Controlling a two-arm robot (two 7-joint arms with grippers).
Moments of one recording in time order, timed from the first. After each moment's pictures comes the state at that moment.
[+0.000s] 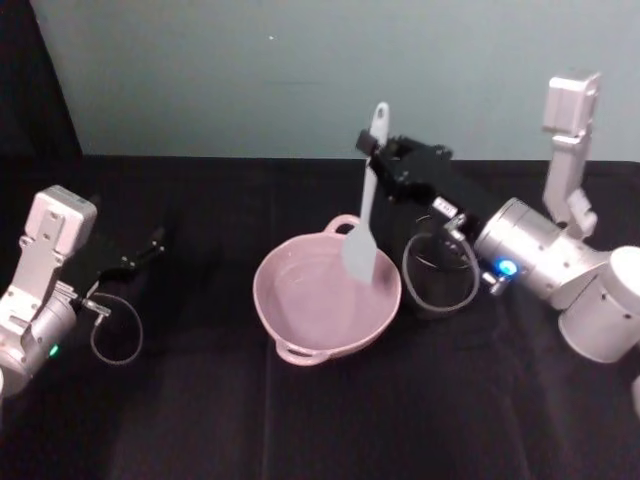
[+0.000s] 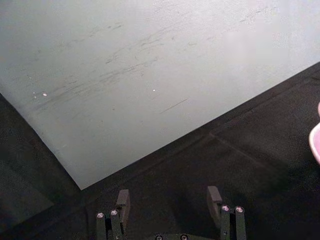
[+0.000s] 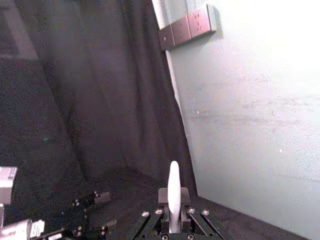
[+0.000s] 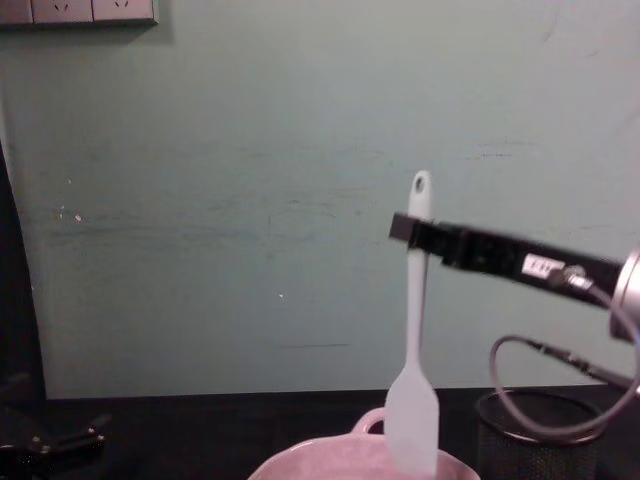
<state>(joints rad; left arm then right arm) -0.20 0.60 0.45 -1.41 -0.25 -0.12 0.03 0.37 0.33 -0.37 -1.43 0.62 0.02 0.53</state>
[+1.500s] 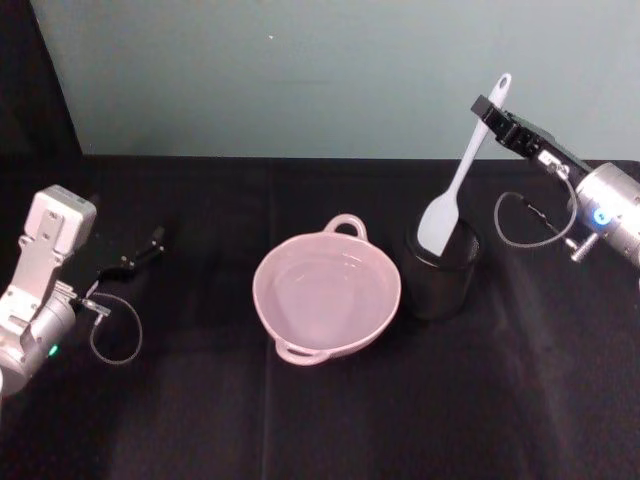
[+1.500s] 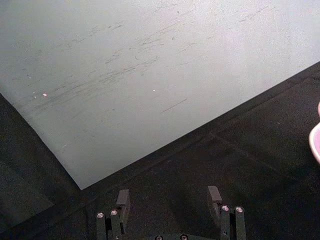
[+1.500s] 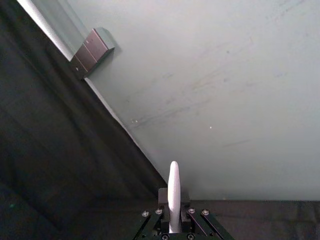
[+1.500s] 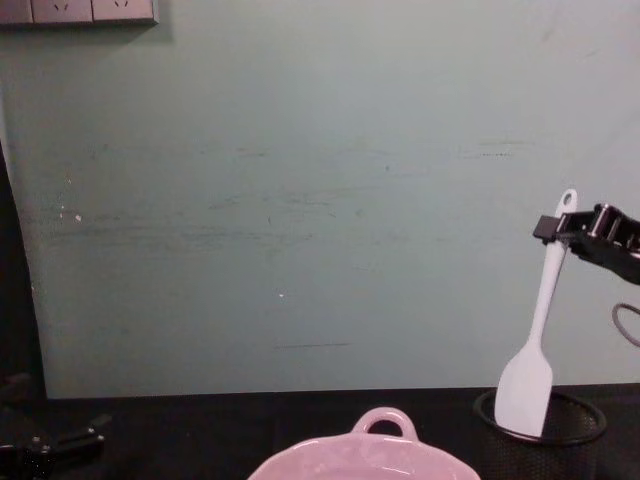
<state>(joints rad) -0.20 0.60 0.45 -1.41 -0.25 -0.12 0.03 0.47 0.40 -0.26 -1.24 0.97 0.21 0.45</state>
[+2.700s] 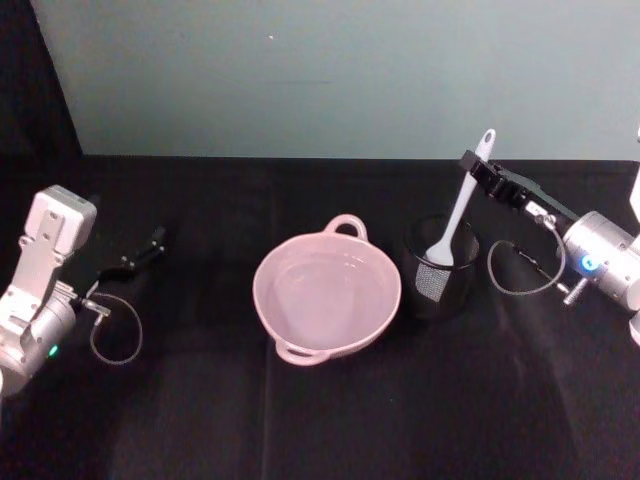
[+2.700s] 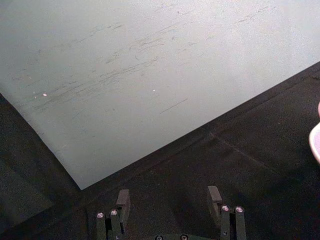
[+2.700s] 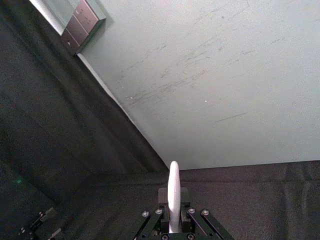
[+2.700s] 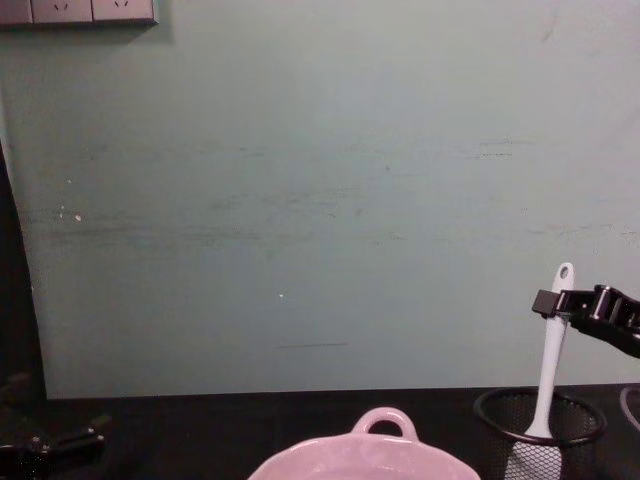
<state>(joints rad) -0.20 0.60 0.45 -1.41 -0.25 -0.12 0.03 0.46 0.43 -0.36 -1.13 1.00 0.14 0.52</state>
